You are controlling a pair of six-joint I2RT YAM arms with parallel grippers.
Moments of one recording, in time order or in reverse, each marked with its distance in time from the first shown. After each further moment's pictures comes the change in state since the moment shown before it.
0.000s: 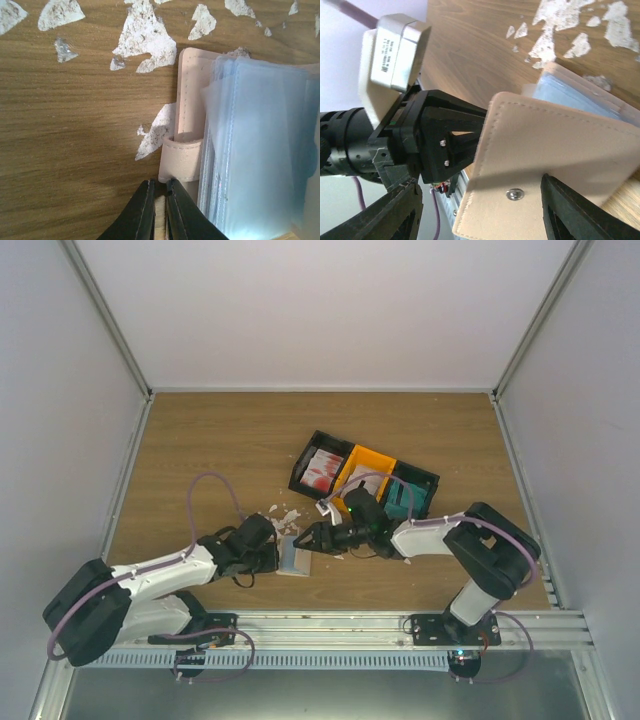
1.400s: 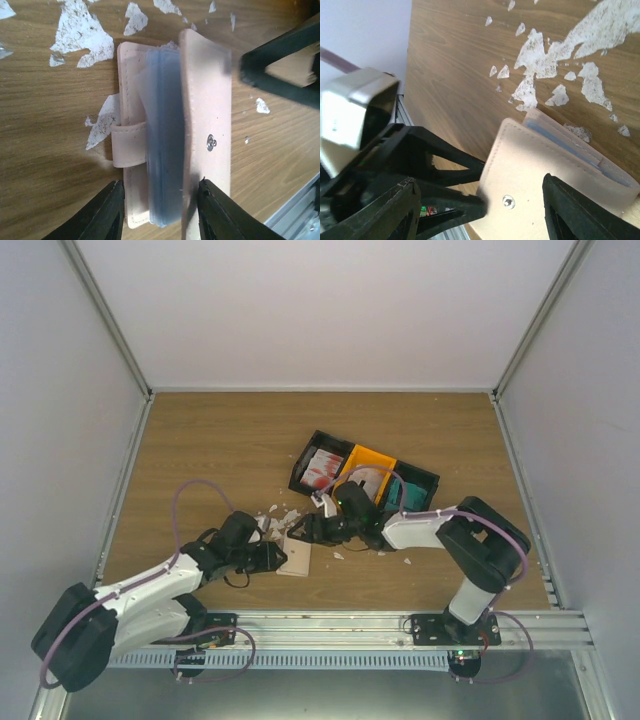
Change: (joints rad) left arm 0.135 -0.172 -0.089 0.090 0.268 0.081; right arm 0.011 0.085 0.108 -0.048 0.090 -0.003
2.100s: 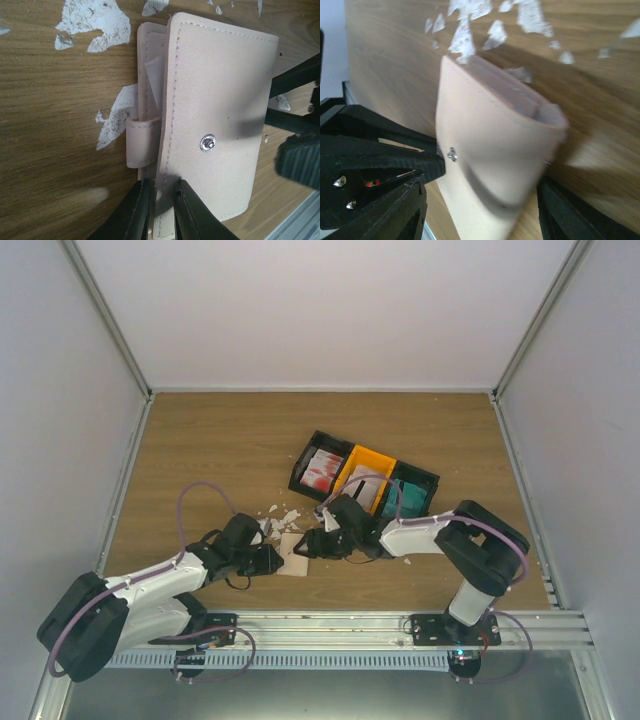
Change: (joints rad) left arm 0.000 0.089 -0.031 0.071 0.010 0.005; right arm 0.058 -0.042 -0.035 -0.185 0.143 -0.040
